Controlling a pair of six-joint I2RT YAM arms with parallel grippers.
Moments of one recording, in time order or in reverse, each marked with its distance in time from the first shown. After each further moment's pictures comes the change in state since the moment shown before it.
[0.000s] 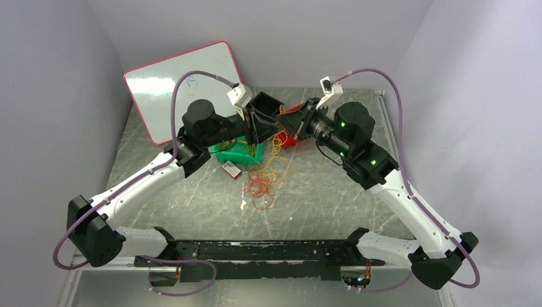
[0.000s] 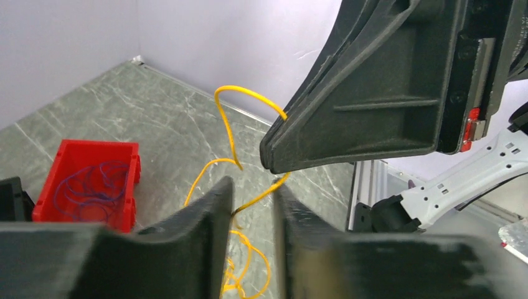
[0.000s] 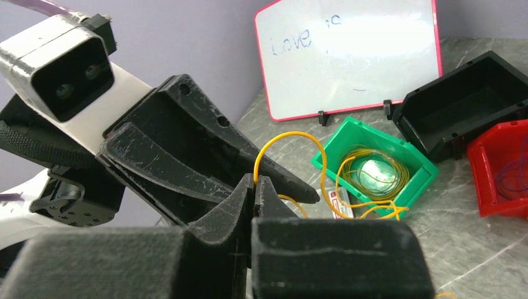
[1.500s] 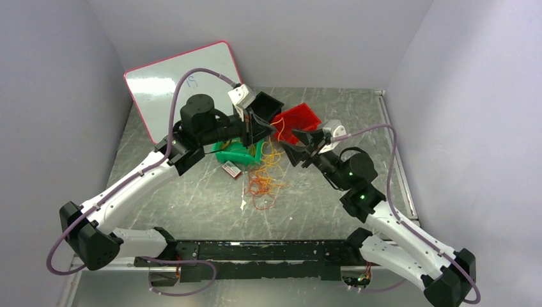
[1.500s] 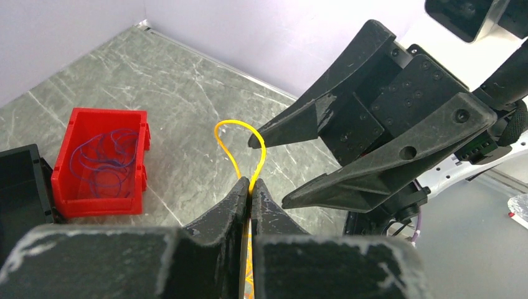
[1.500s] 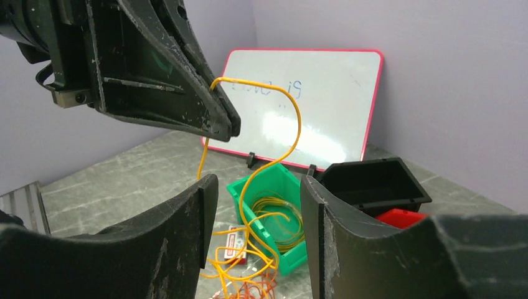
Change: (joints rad) left arm -0.004 -0.024 0.106 -0.274 -0.004 0.097; right arm 0.000 -0.276 -0.644 0.669 -0.031 -0.483
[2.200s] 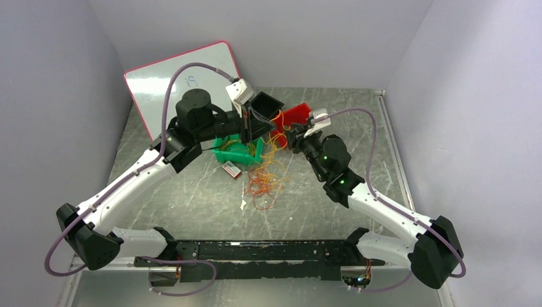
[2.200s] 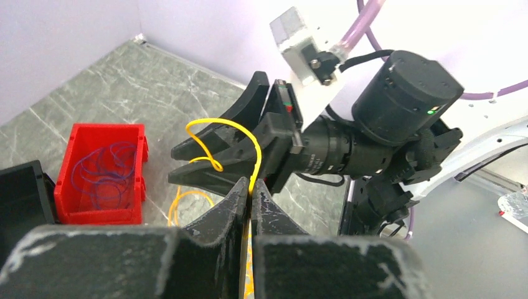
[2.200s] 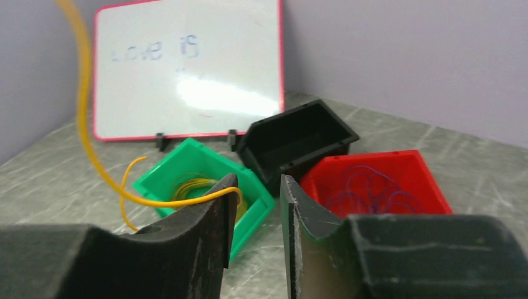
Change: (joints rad) left arm 0.000 0.003 0.061 -0.052 0.019 0.004; right arm 0.000 0.274 0.043 0.068 0.297 -0.008
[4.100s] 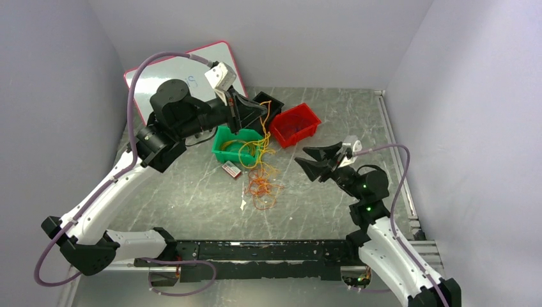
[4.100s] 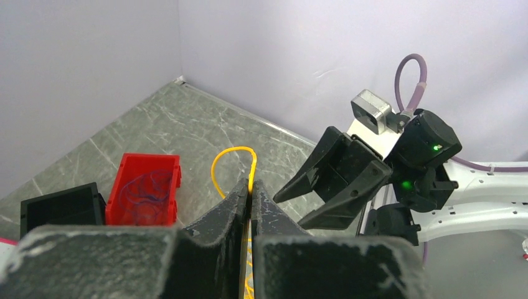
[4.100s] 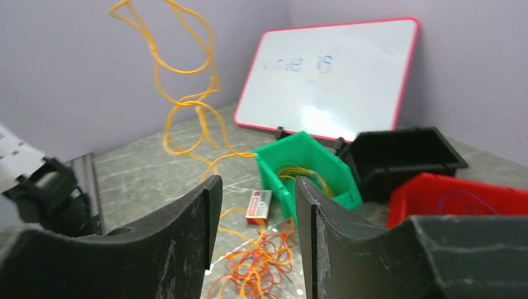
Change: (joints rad) left arm 0.000 -0.049 0.180 -0.125 -0.114 0.003; right arm -0.352 -0.436 -0.343 0.131 -0.711 0.244
